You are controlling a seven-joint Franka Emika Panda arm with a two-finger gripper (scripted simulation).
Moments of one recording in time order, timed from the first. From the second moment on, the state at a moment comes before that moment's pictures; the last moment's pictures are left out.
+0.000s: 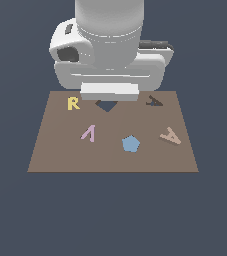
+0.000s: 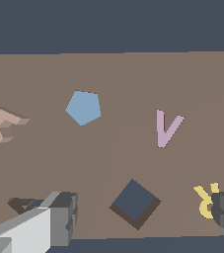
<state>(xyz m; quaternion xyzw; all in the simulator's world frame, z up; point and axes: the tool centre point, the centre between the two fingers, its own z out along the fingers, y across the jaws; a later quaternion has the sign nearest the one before) -0.009 -0.005 0.157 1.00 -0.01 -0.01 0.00</state>
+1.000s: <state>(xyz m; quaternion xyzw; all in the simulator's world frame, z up) 0.036 0.066 0.110 0.99 0.16 -0.01 0.00</state>
